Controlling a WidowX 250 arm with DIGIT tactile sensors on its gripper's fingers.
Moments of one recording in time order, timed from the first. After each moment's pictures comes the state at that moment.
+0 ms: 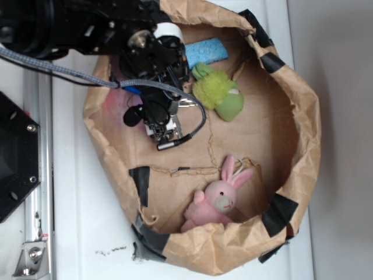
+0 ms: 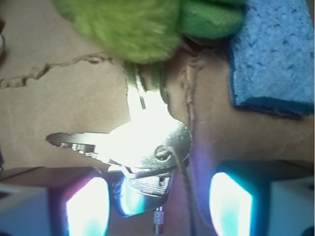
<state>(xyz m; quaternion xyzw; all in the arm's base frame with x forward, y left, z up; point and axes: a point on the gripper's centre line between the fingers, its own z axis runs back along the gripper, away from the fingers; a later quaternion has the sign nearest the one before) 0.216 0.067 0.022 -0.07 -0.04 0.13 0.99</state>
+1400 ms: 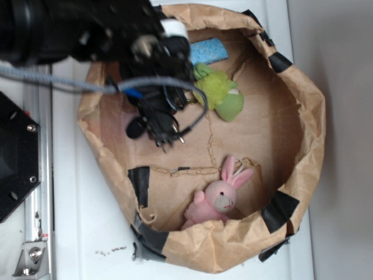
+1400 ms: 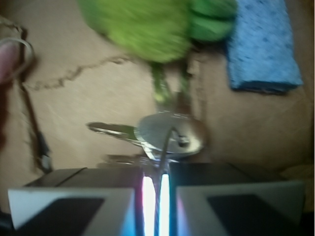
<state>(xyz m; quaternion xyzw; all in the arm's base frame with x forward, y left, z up) 0.222 0.043 0.056 -0.05 -0.01 0.19 0.98</state>
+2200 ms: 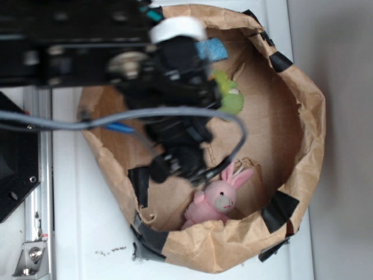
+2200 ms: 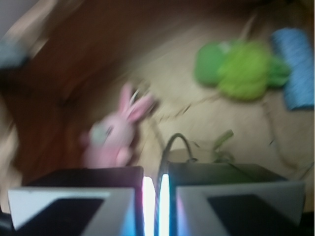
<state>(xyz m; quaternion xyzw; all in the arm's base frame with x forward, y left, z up) 0.253 0.011 0.117 -0.11 -0.07 0.25 0.96</state>
